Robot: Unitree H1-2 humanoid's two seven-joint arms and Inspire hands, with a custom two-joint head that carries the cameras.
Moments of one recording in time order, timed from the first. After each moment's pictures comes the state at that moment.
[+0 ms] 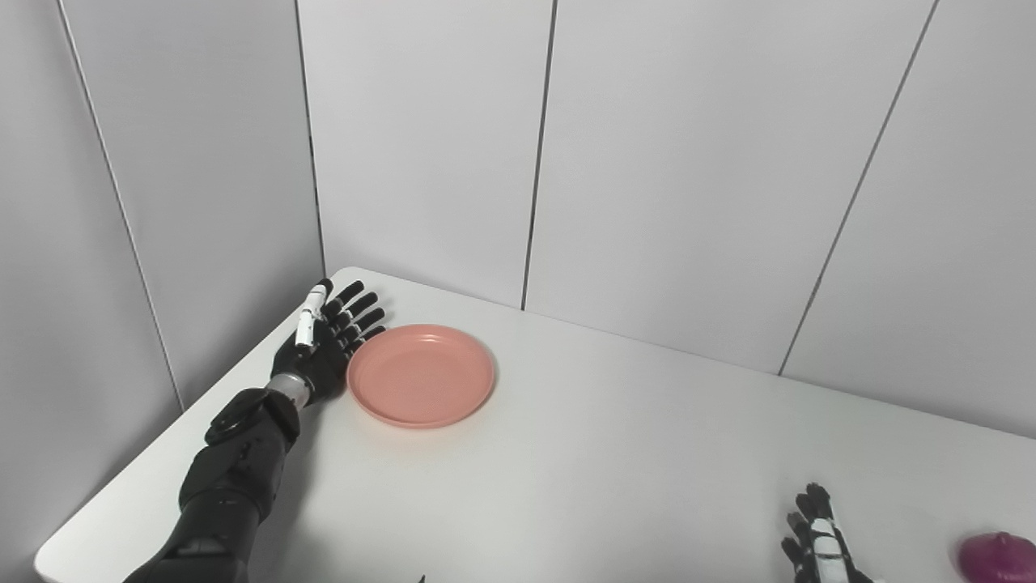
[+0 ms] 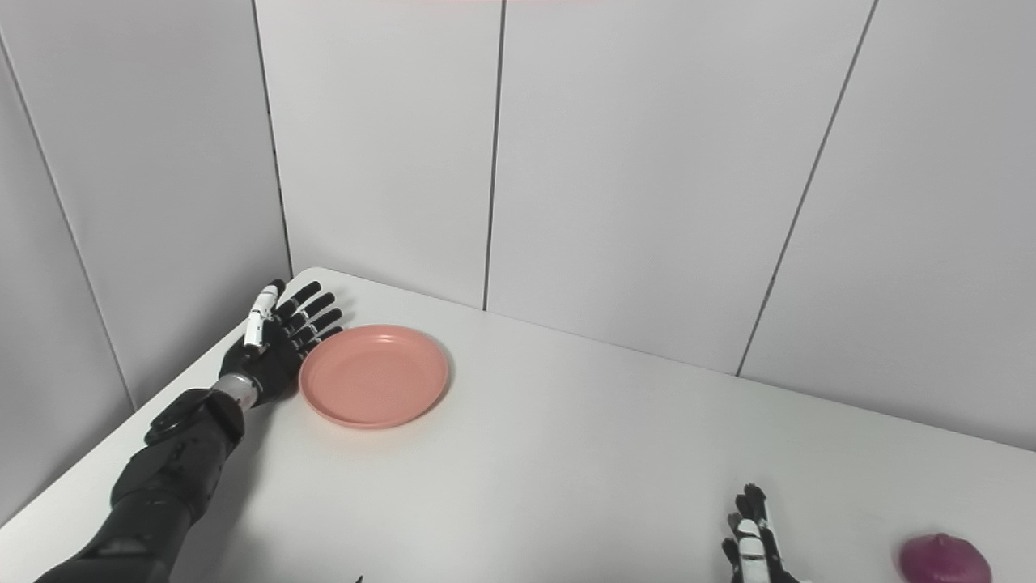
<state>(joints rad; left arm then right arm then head) -0.59 0.38 0.40 0.86 -0.52 0.10 -0.34 0.04 0.01 0.06 -0.25 0.06 0.22 0.06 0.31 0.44</state>
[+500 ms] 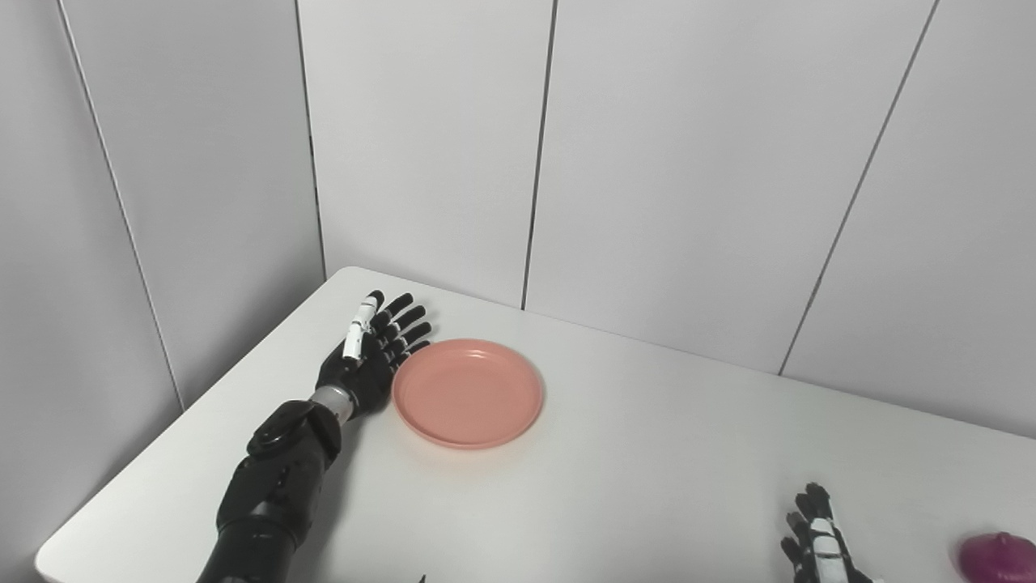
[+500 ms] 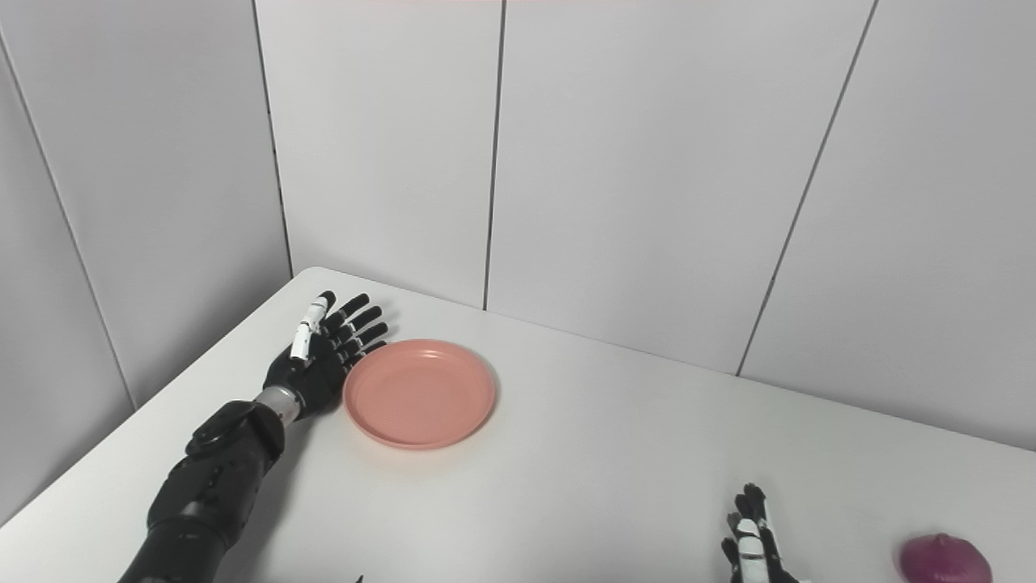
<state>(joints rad) -0.53 0.27 0.33 0.67 -0.47 0.16 -0.27 0.04 0.01 0.06 -0.25 0.06 0.22 0.06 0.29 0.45</state>
